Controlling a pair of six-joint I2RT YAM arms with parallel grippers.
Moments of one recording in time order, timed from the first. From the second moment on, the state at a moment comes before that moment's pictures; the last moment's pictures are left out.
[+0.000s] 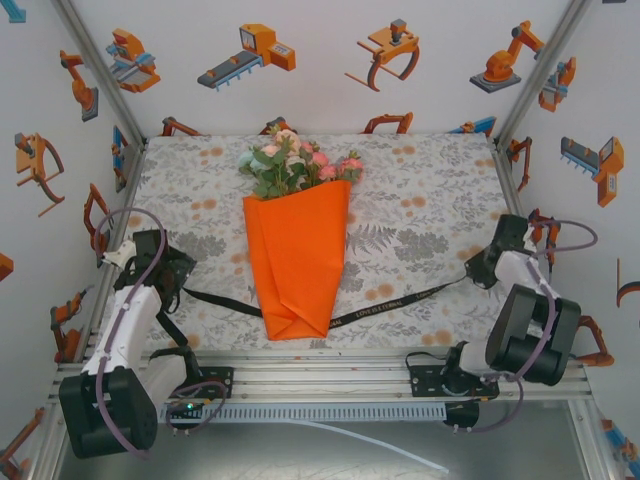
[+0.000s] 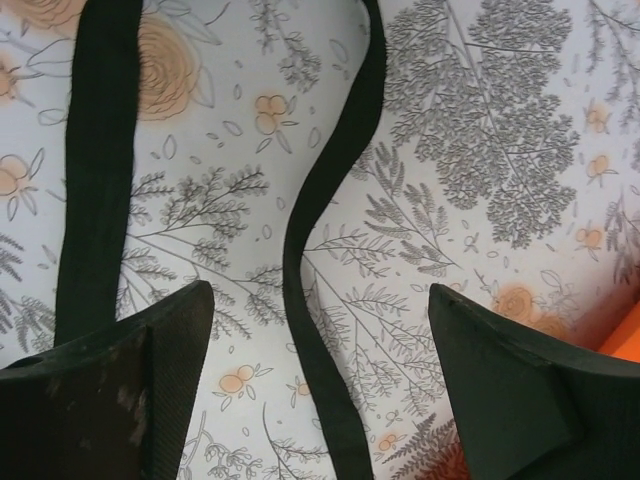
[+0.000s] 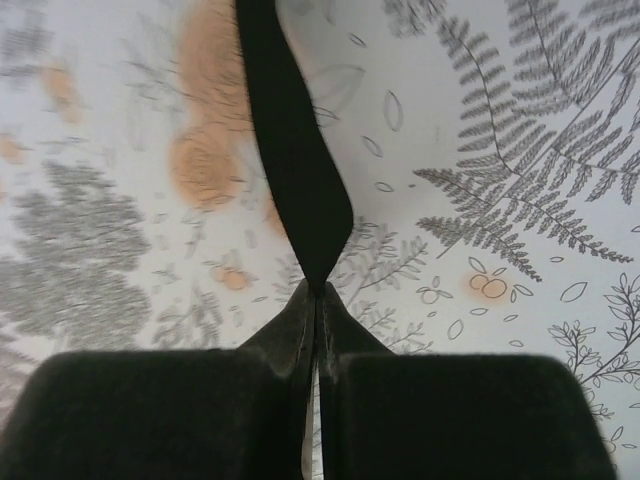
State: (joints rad) left arm 0.08 0.99 0.58 -0.59 -0.28 -0.91; right arm -0.34 1.32 0.69 -0.41 0.01 0.64
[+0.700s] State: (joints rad) left arm 0.20 1.27 0.67 -0.58 -0.26 -0.91; right arm -0.26 1.00 0.85 -0.27 -0.20 0.69
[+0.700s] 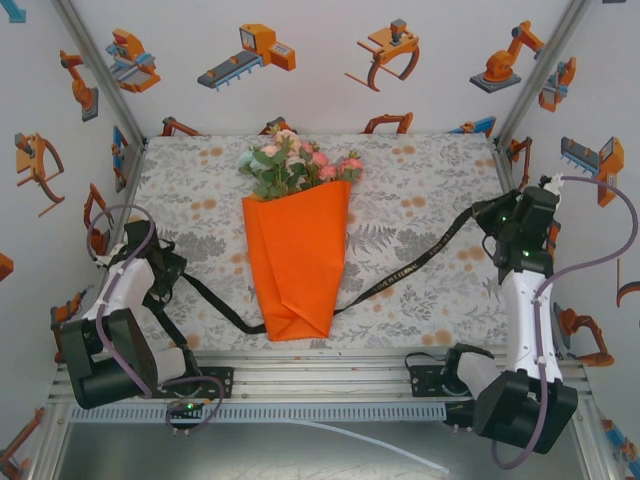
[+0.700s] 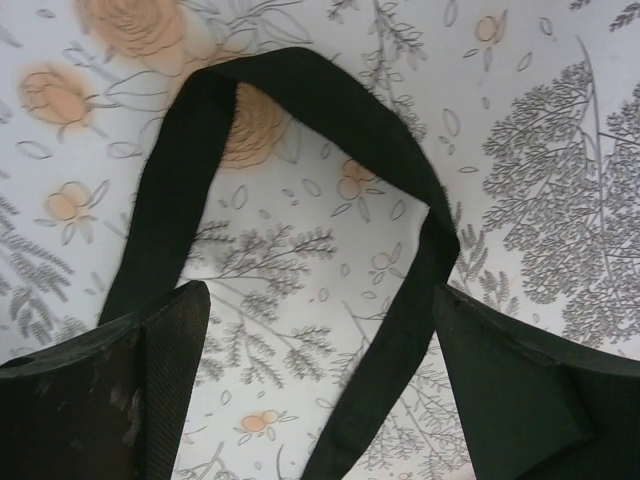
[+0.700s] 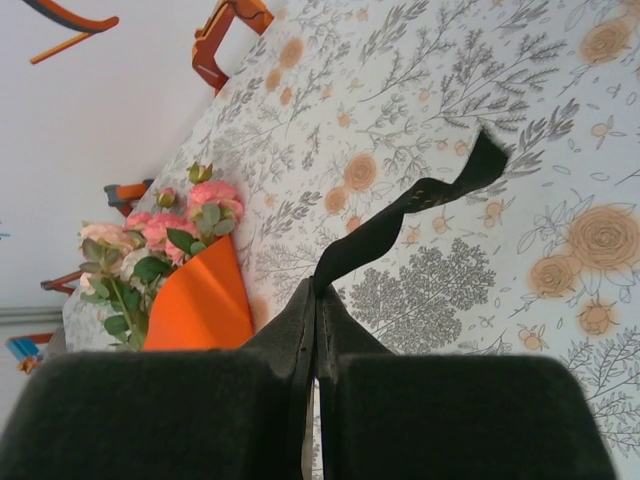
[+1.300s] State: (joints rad) left arm 0.21 1.48 0.77 -0.43 -0.18 -0.91; right arm -0.23 1.00 0.84 -0.26 -0.22 0.68
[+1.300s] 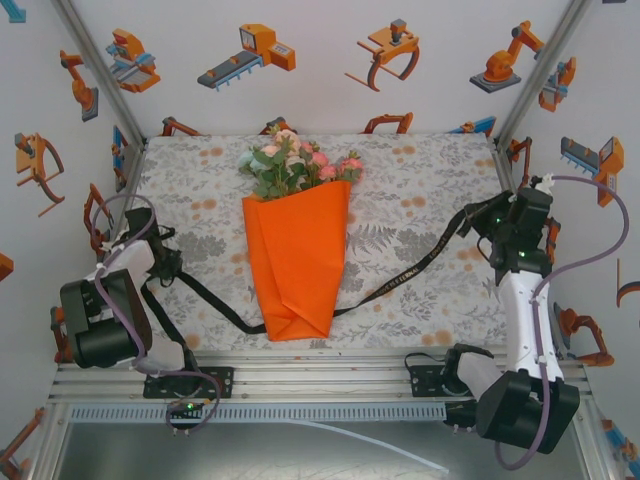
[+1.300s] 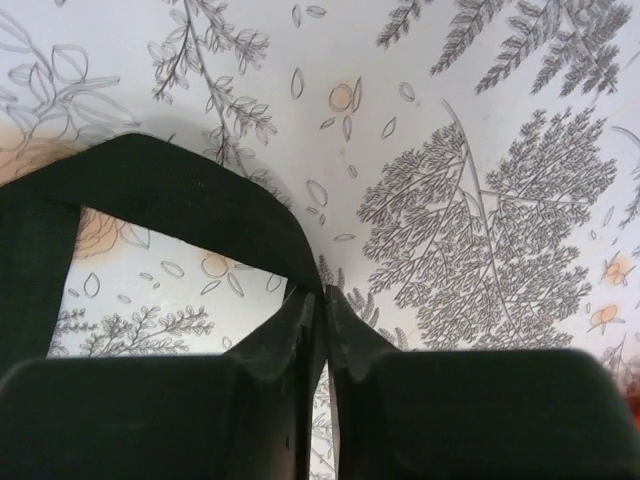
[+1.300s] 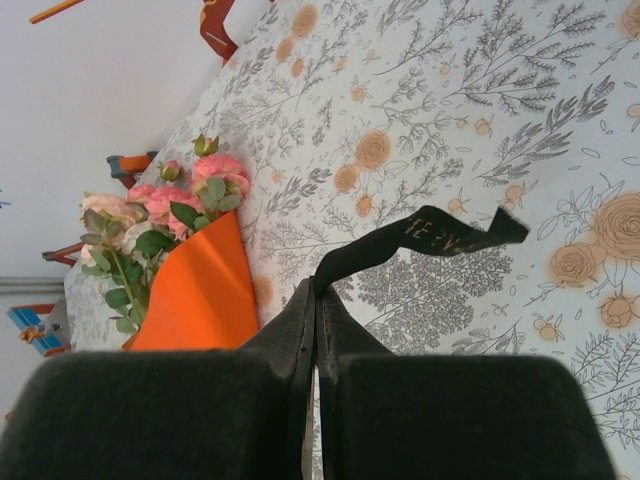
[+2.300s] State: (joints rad) left arm -0.07 1.31 0.87 -0.28 -0.05 -0.79; right arm -0.16 1.47 1.30 -0.14 0.02 0.61
